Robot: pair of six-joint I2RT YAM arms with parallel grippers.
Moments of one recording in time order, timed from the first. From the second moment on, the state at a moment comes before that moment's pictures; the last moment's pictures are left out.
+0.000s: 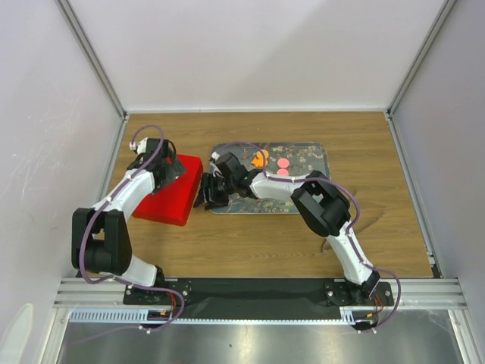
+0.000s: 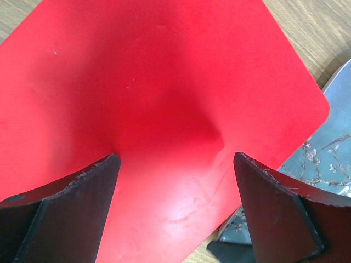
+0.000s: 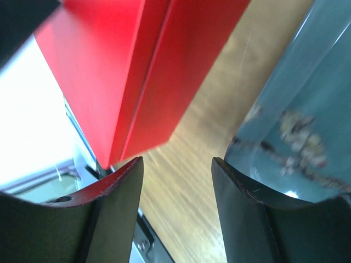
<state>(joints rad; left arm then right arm) -0.10 1.49 0.98 -0.45 -0.26 -0.70 0.86 2.25 1.61 -0.07 -0.47 0.85</state>
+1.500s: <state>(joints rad) -0.09 1.52 1.04 -0.54 -0.23 -0.64 1.01 2.32 1.85 -0.25 -0.37 0.83</state>
